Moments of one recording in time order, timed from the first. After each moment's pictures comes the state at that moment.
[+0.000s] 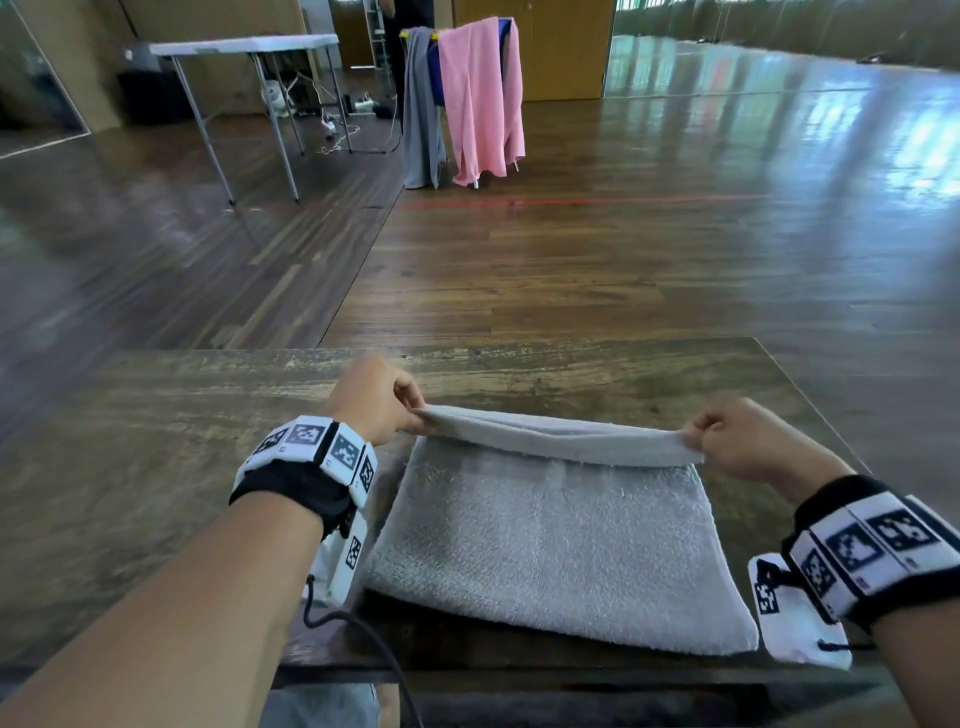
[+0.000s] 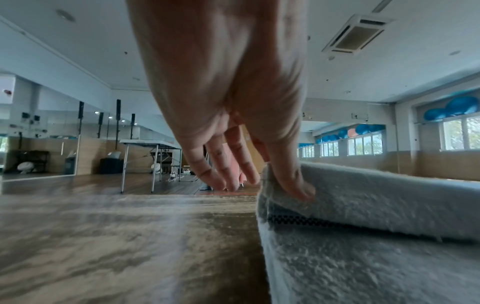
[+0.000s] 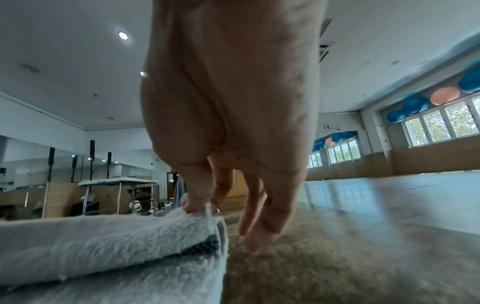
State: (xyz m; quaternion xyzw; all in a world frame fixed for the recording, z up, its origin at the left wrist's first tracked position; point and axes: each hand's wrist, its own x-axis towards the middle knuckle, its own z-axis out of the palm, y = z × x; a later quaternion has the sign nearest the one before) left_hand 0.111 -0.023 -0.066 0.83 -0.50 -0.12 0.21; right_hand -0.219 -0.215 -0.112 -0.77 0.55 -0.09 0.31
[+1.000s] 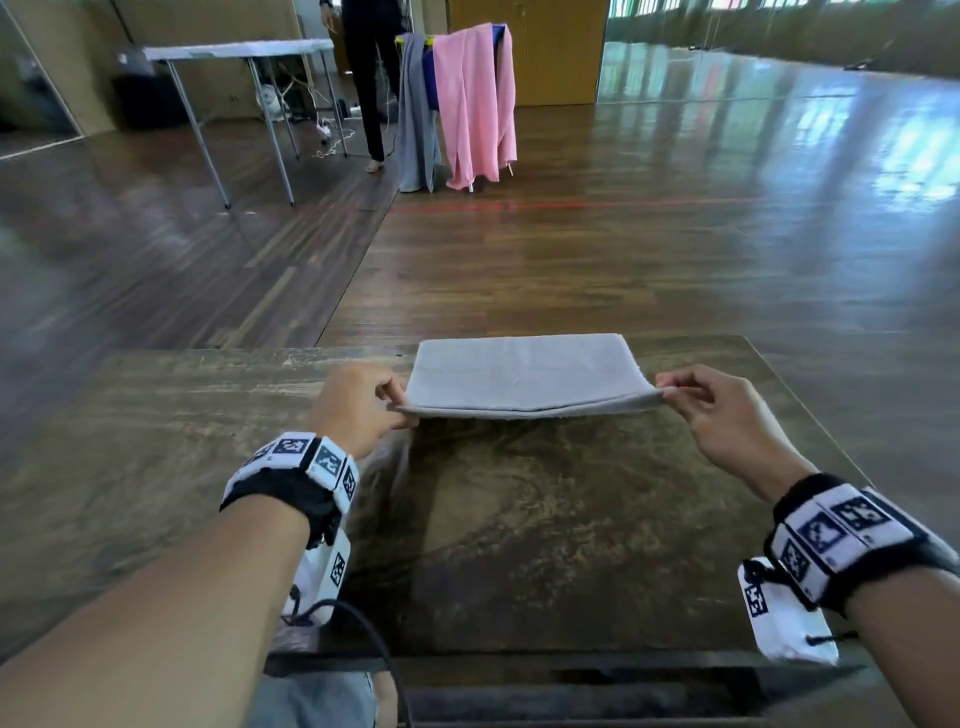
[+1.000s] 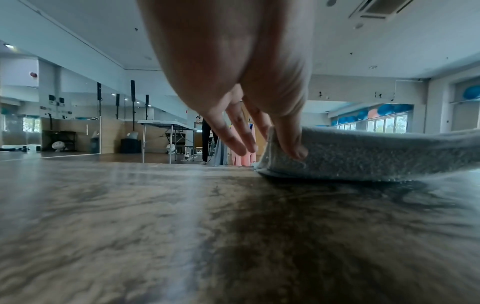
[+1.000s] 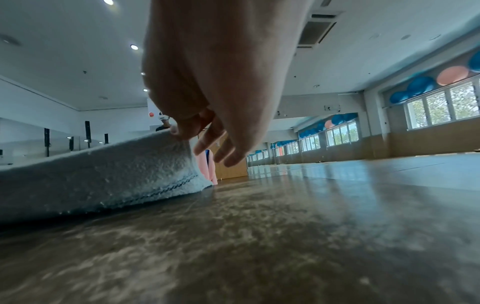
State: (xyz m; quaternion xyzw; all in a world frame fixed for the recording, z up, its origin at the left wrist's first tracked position) left_hand 0.122 -0.008 -0.089 0.79 -0.52 -0.07 0.33; right_hand -0.214 -0.215 -0.129 -0.76 0.43 -0.35 0.33
